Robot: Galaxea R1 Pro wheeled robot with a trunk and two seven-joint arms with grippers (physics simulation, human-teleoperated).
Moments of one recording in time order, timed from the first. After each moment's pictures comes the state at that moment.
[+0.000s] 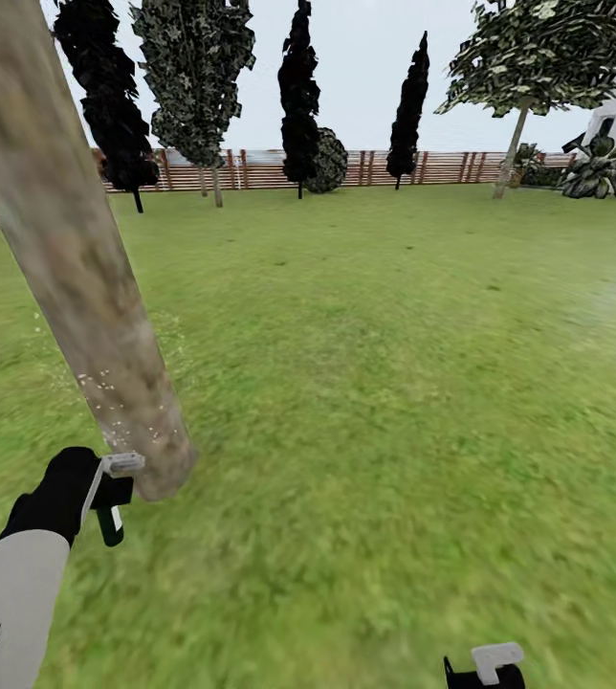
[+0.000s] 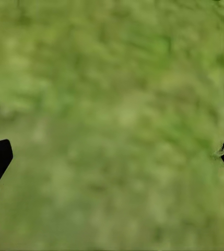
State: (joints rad) left arm -0.83 0.19 0.32 -0.74 -0.35 0.98 -0.20; right arm -0.36 -0.04 -0.70 -0.21 0.81 -0.43 -0.04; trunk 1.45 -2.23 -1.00
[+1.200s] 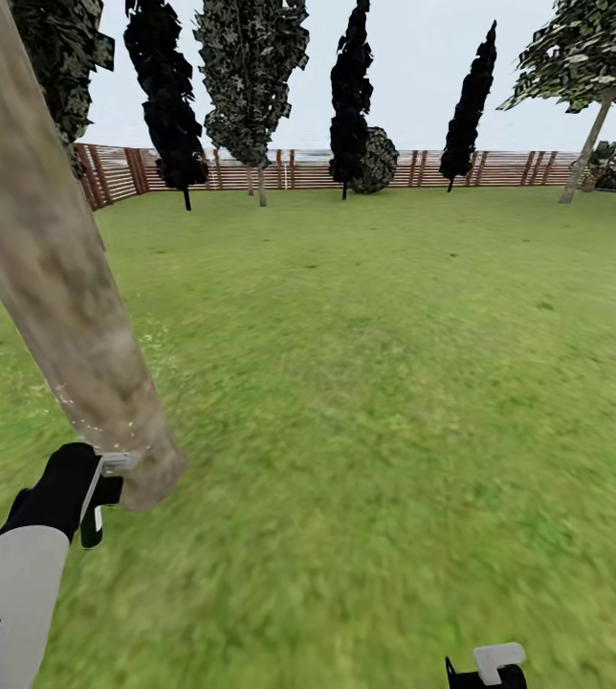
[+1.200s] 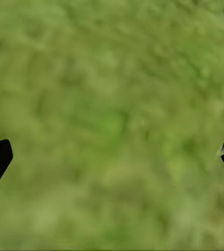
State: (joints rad) left arm -0.84 0.19 0.33 -0.74 -0.42 1.00 -0.13; right arm -0.36 -0.04 -0.70 -0.21 0.81 -0.43 -0.04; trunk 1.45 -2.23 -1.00
